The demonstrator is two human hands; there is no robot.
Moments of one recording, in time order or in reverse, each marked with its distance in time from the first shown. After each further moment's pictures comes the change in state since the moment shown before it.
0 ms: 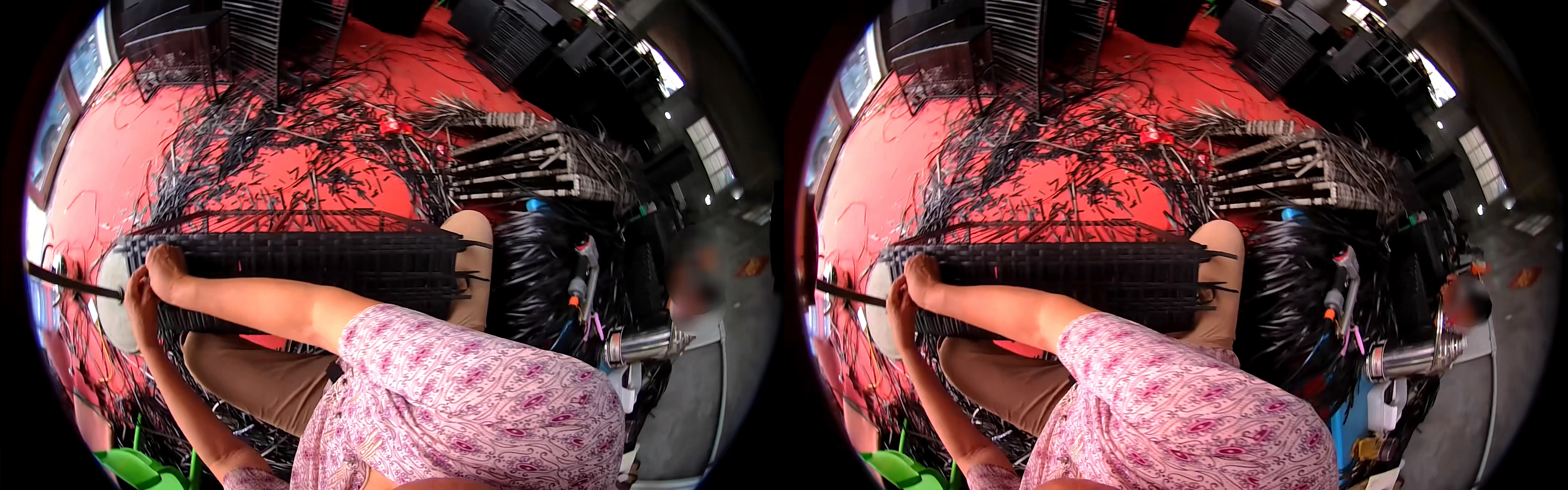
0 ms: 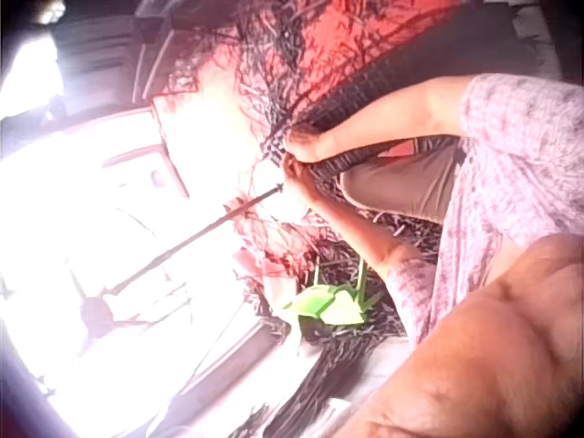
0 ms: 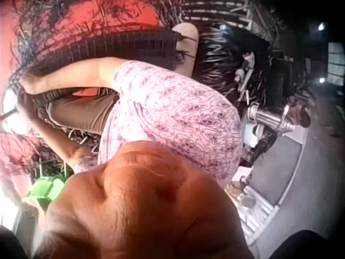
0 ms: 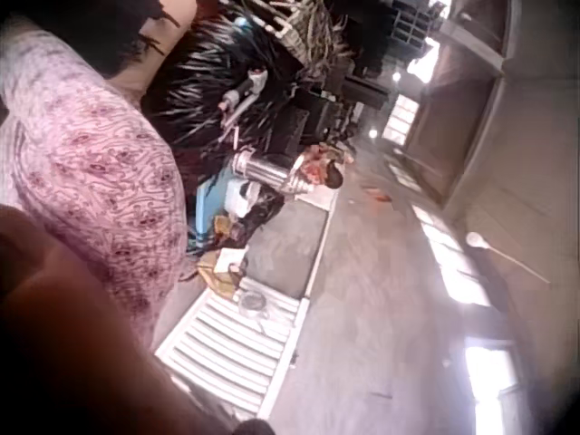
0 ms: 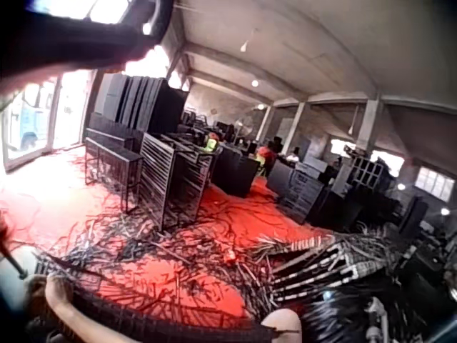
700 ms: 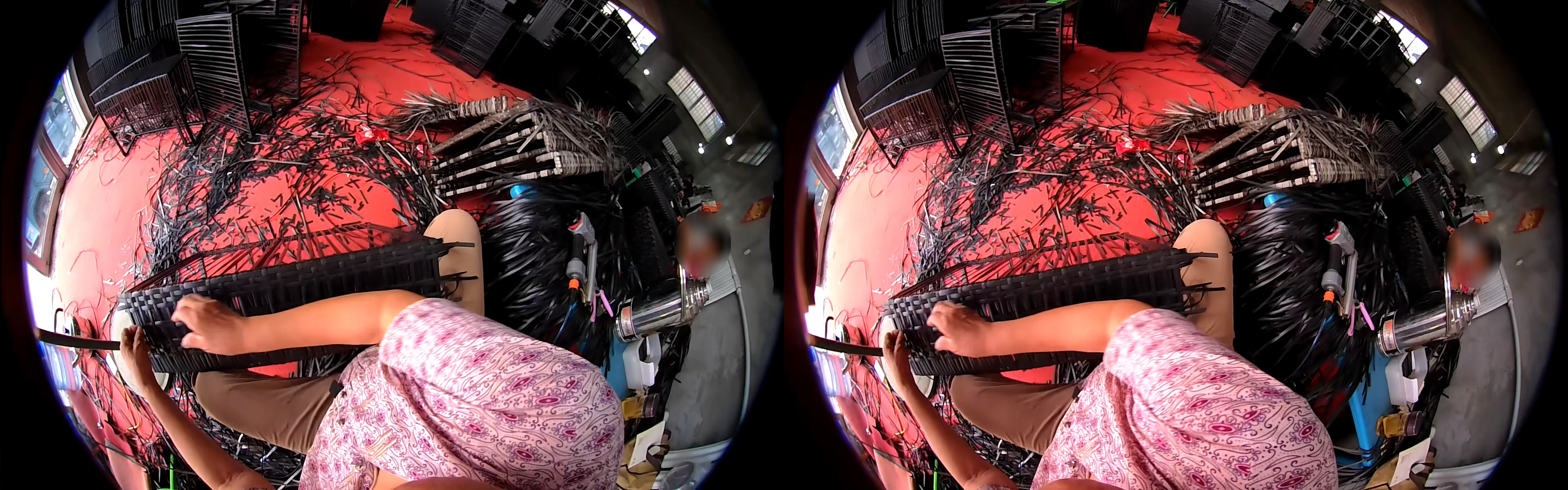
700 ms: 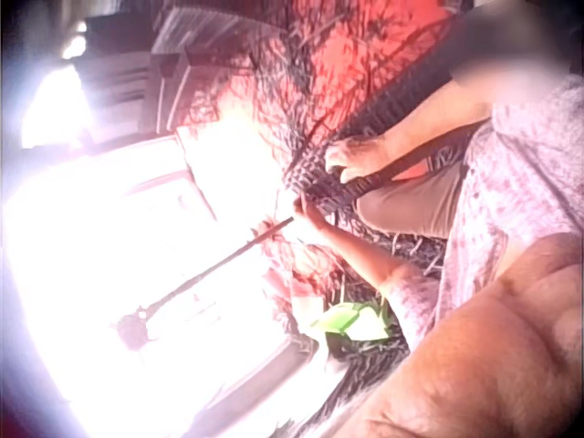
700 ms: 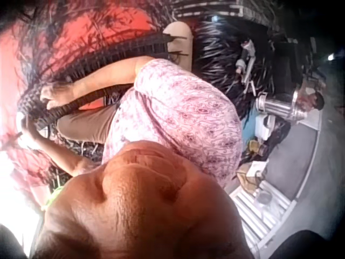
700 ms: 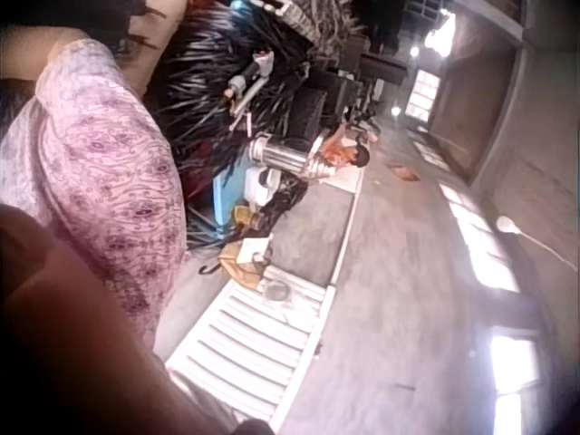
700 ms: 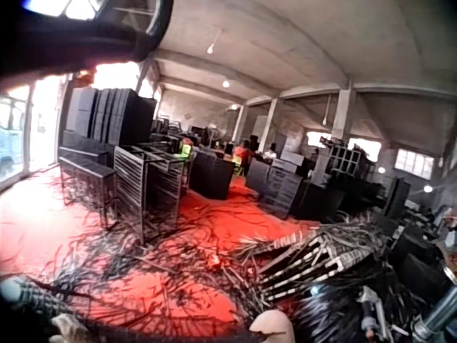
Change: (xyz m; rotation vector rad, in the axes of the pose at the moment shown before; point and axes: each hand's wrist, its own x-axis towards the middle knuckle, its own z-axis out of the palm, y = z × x) left_hand 0.035 -0.029 -0.039 0.060 0.073 -0.085; right_hand -0.071 0.067 -0.150 0.564 -0.112 -0.359
